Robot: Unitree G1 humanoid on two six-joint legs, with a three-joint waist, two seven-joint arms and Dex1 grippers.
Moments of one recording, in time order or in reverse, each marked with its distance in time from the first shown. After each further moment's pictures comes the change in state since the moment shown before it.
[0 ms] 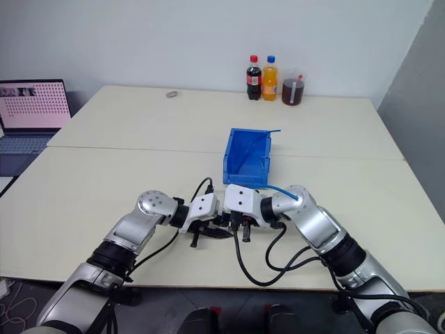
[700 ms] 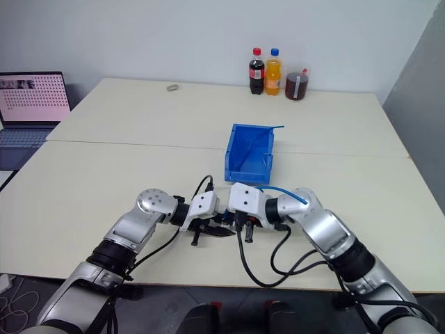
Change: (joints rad) left arm -0.010 0.001 0.002 -0.006 -0.025 -0.013 -0.005; right arm -0.016 -0.018 -0.025 -0.064 0.071 0.081 -0.036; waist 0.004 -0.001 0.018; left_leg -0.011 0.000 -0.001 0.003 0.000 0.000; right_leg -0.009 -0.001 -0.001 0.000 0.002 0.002
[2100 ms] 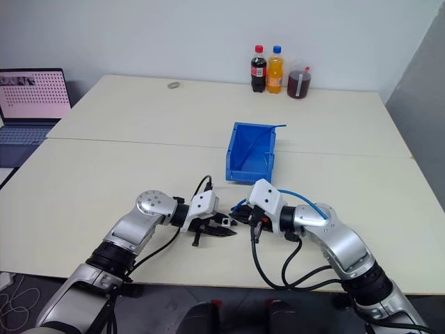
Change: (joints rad) left arm 0.014 0.002 0.002 -0.018 -0.039 0.015 0.017; right arm 0.229 -0.047 -0.144 -0.173 0.189 -0.037 -0.218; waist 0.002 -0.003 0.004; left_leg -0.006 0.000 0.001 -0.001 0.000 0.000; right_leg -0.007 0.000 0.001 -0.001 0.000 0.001
